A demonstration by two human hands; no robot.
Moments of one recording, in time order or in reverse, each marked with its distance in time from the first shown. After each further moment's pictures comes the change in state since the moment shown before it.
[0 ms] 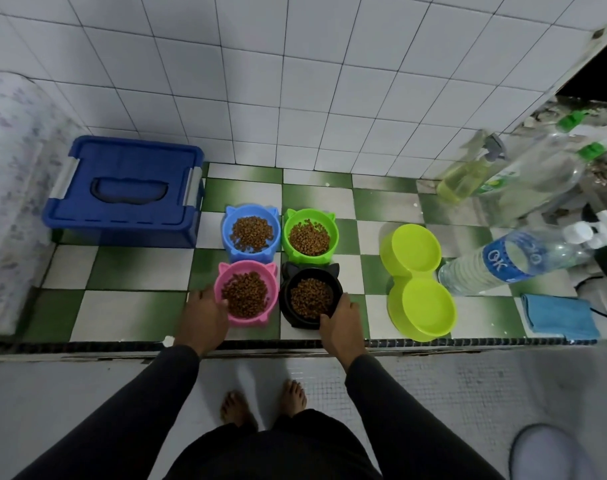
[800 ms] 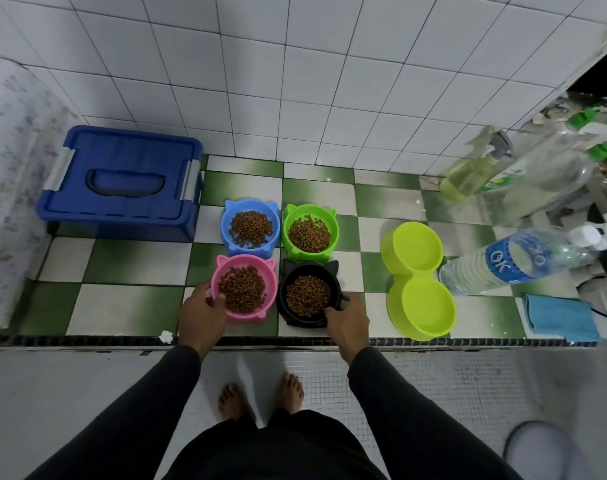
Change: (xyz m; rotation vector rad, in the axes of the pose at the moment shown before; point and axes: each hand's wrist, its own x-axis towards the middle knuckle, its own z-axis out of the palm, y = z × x) left_hand -0.015 0.019 0.003 -0.493 0.124 -0.190; right_hand 0.013 0.009 0.000 0.482 0.094 0.175
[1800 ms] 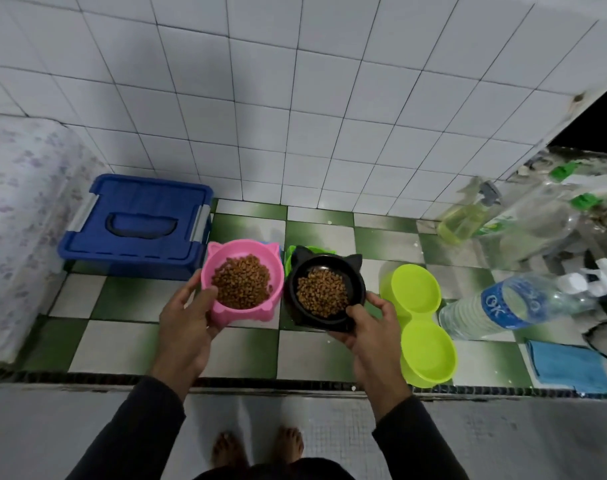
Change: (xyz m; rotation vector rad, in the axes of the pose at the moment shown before) left_hand -0.016 0.090 -0.052 -1.013 -0.051 -0.123; right_hand -0.034 -0.089 -0.059 0.864 -0.067 0.002
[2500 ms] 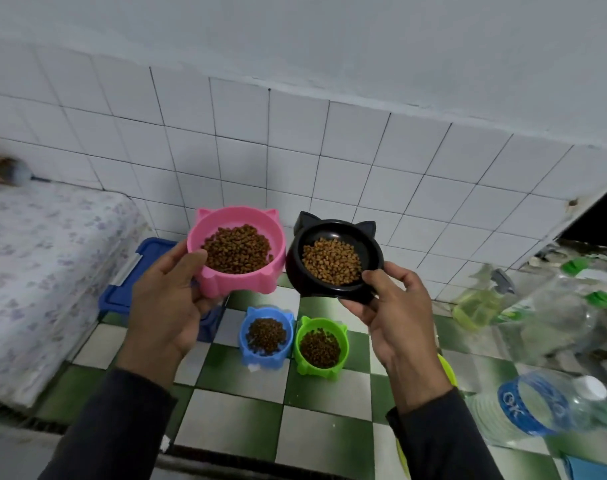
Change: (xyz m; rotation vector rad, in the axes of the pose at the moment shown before) left_hand -0.025 0.149 0.064 -0.109 0.035 0.331; right_hand -0.028 -0.161 0.085 0.099 -0.275 -0.146
